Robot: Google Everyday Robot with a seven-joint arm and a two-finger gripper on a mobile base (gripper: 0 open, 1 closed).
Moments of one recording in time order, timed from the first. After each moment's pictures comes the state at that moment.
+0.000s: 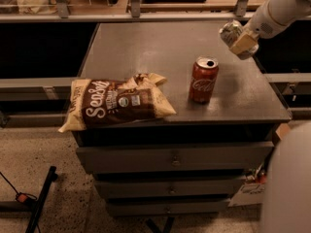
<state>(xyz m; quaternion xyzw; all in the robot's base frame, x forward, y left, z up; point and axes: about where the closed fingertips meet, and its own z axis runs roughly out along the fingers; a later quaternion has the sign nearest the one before) 0.739 -0.280 0.898 -0.48 0.81 -0.02 0.32</state>
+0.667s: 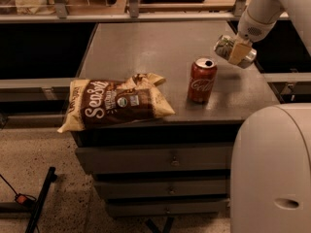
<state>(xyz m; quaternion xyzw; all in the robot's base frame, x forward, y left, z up) 0.724 -0.273 0.868 -0.55 0.81 -0.06 0.17</state>
